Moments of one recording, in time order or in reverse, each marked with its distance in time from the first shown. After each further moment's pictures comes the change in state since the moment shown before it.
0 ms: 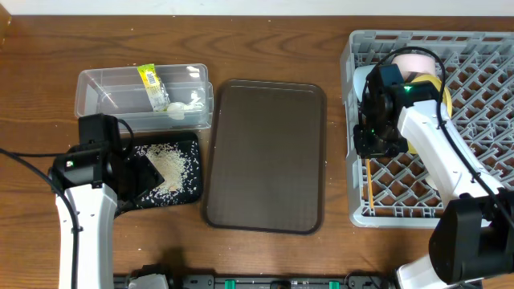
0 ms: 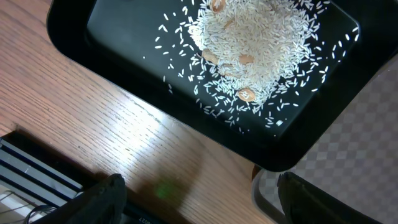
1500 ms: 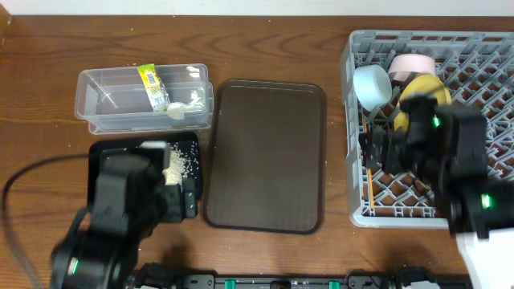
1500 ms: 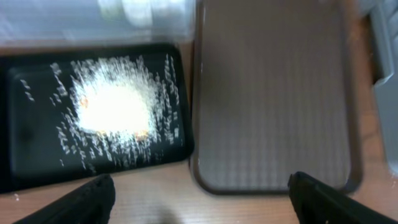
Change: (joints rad) left arm -0.405 -0.474 -0.019 0.109 0.074 0.264; right arm -0.039 -0.755 -0.256 0.296 -0.144 0.013
